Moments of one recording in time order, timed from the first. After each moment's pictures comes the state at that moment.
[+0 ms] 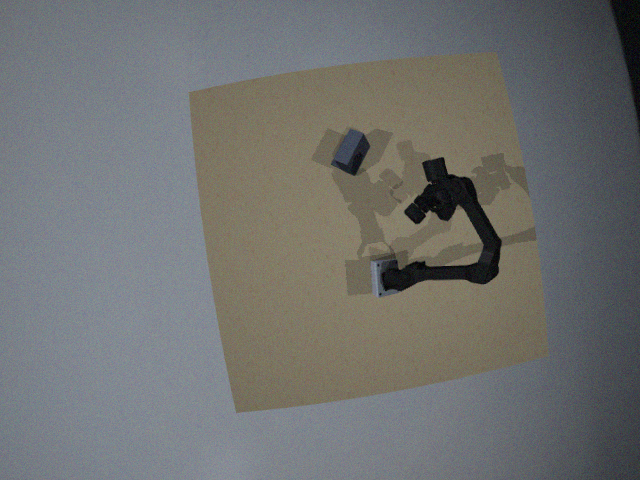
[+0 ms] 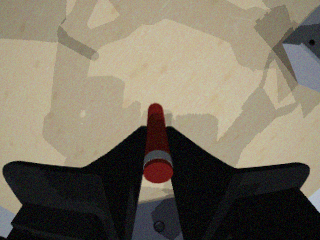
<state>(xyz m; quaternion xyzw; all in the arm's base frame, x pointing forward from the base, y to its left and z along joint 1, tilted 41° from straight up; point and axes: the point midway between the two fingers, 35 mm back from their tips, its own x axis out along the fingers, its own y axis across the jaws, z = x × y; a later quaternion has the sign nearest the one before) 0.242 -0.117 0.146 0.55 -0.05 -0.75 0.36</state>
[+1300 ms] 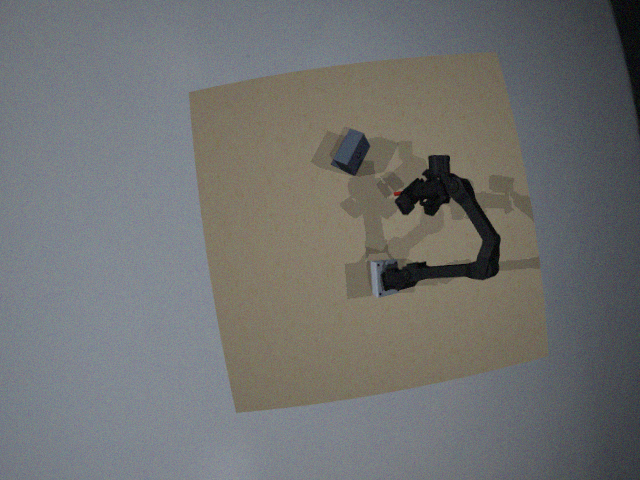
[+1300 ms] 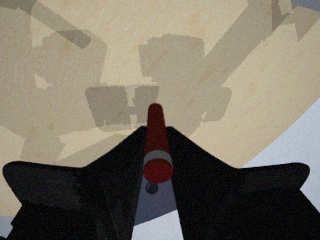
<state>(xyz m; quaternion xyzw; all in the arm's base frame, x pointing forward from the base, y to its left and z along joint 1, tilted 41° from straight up) 0.278 -0.109 0.097 0.68 0.03 -0.69 0.24</state>
